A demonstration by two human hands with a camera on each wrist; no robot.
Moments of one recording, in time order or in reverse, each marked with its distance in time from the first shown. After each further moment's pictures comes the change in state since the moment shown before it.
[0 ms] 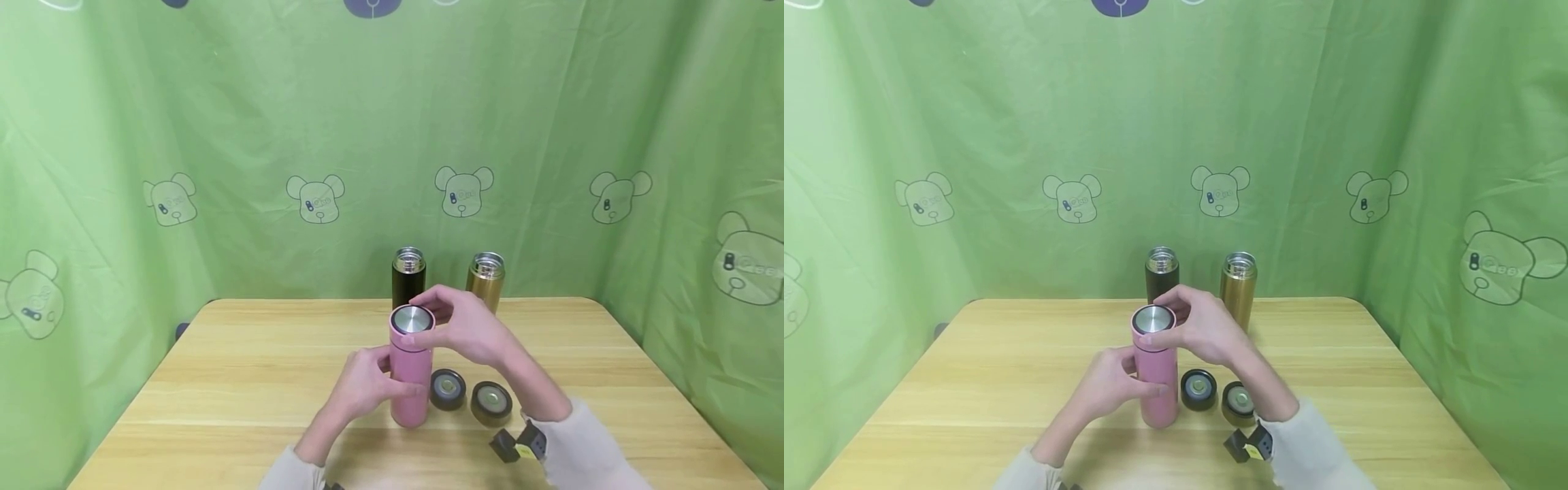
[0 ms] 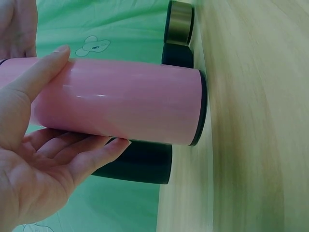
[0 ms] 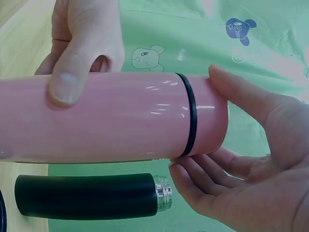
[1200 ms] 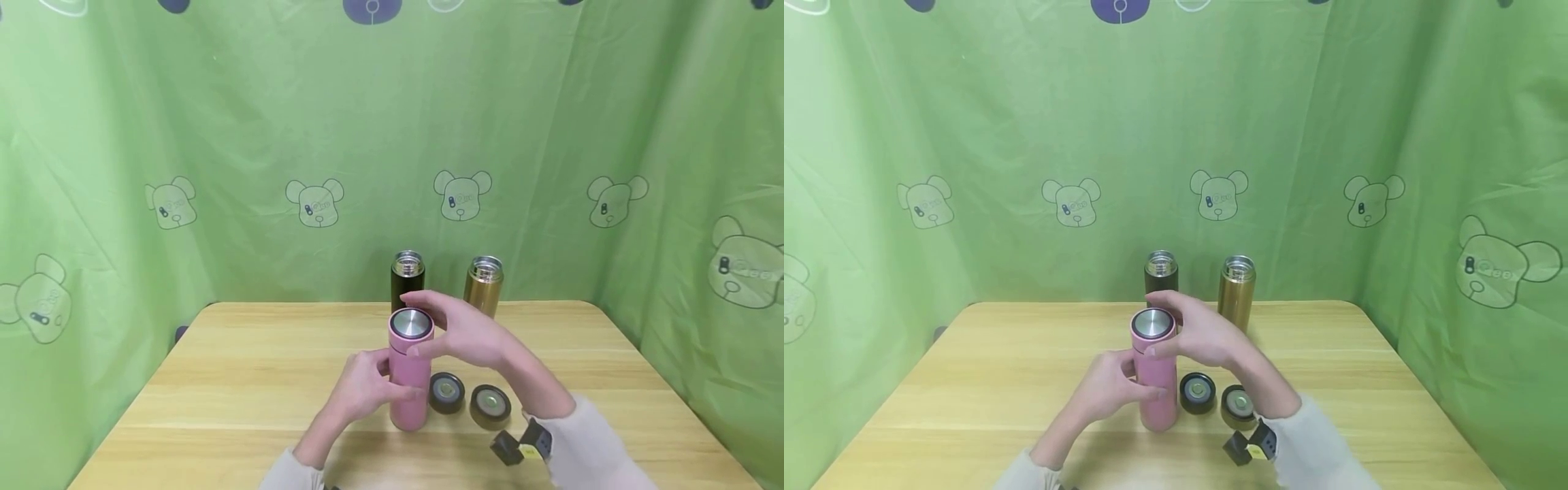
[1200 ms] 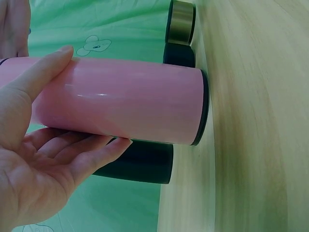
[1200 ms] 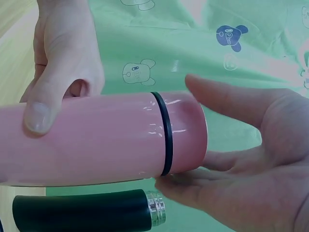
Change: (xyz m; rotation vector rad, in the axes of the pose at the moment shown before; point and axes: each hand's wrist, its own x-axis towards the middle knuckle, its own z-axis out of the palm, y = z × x) left_hand 0.000 0.002 -0.001 0.009 -0.006 0.015; right_hand -0.001 -0.007 -0.006 0.076 -0.178 -0.080
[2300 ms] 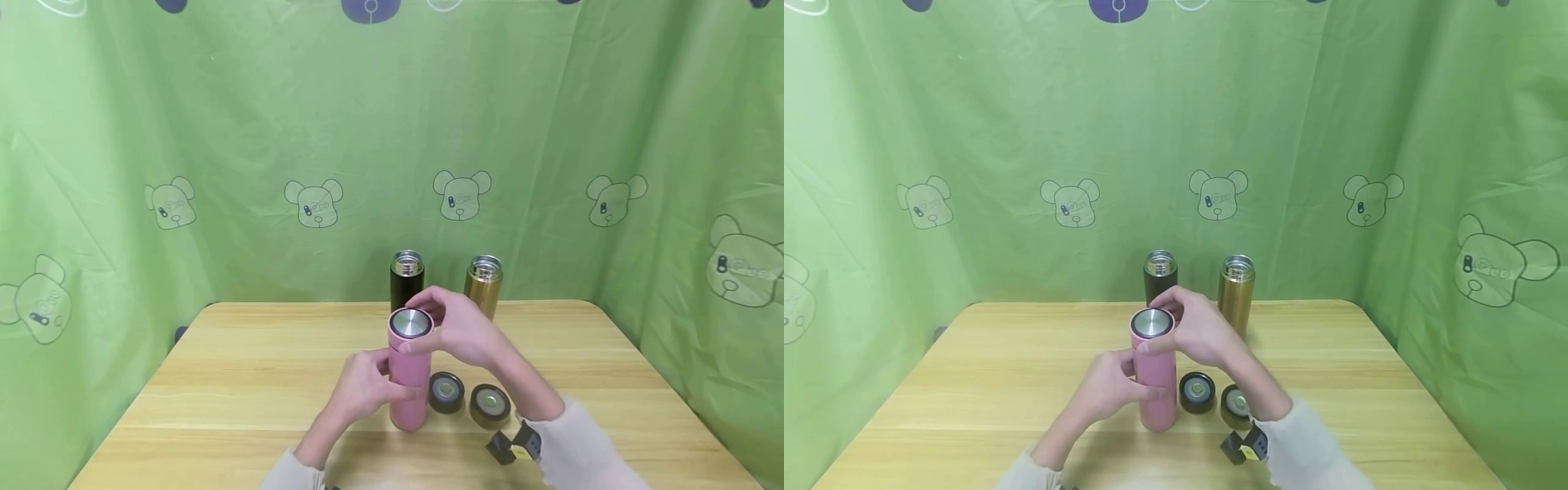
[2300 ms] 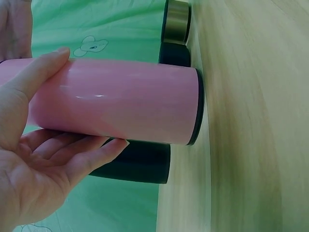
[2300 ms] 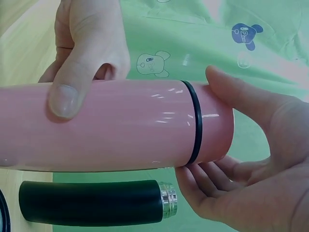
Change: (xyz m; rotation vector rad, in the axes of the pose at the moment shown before) left_hand -0.001 0.000 0.003 0.000 0.045 0.036; right_hand 0.006 0.005 0.009 -0.036 0.178 0.091
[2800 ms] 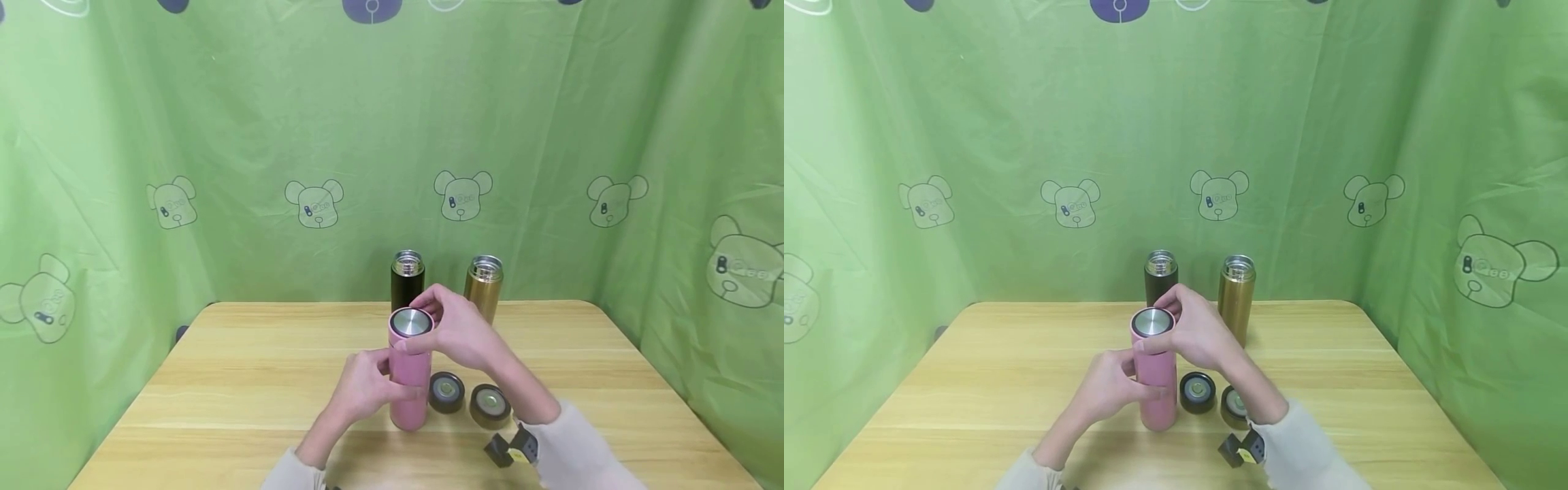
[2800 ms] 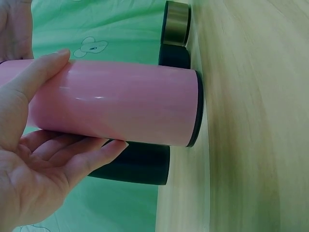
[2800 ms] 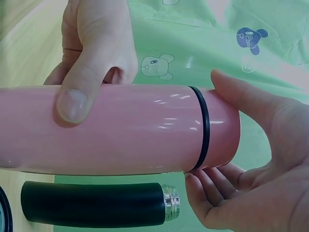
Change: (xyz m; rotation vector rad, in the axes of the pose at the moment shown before) left_hand -0.001 0.001 0.000 -0.005 0.021 0.019; right_hand -0.002 -0.003 0.005 -0.060 0.072 0.023
